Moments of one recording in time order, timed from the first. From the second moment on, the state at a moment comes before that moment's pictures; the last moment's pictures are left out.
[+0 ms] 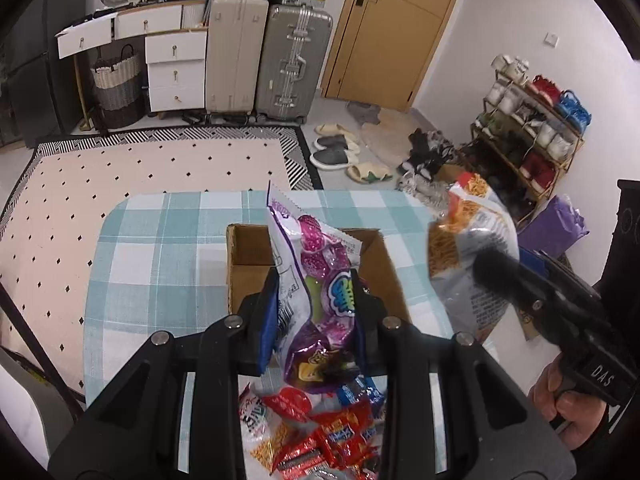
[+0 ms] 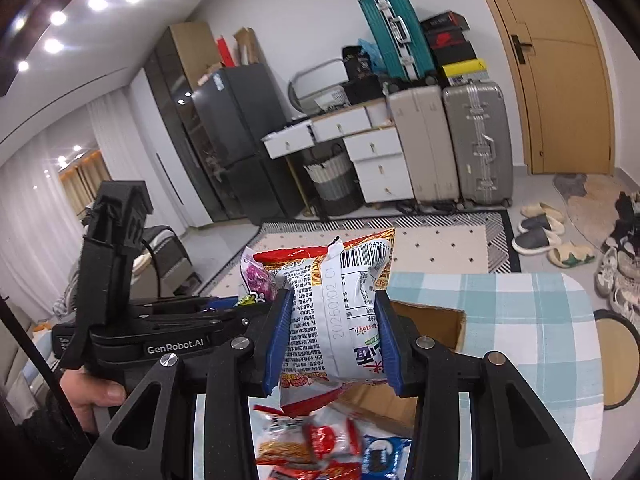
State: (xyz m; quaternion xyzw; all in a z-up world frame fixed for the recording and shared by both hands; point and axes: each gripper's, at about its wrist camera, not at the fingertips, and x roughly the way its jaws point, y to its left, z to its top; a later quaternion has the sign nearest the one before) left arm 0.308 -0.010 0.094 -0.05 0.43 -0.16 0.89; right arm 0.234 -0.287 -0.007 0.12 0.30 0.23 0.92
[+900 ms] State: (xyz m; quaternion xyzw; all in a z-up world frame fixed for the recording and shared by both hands) left arm 0.354 0.016 -0.030 -0.09 0.44 -0.12 0.89; right arm 0.285 -0.297 -0.119 0.14 0.34 0.20 0.91
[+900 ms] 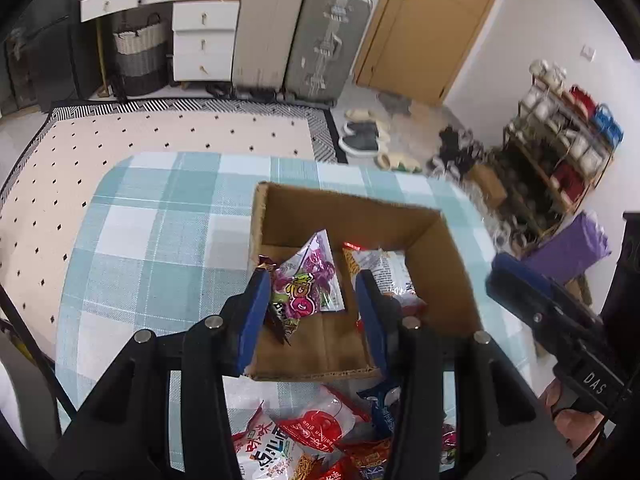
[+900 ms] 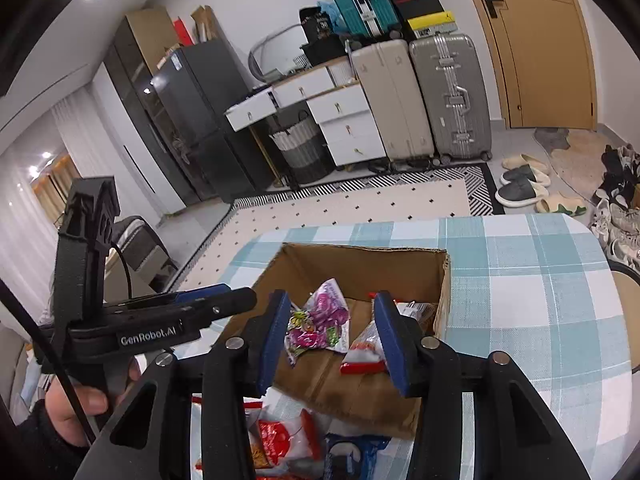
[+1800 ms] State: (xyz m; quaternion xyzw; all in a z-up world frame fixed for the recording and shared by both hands) left arm 0.112 0.041 0.038 -0.06 0.31 -0.08 0.94; right arm 0.049 -0.285 -0.088 0.11 0.22 0.24 0.94
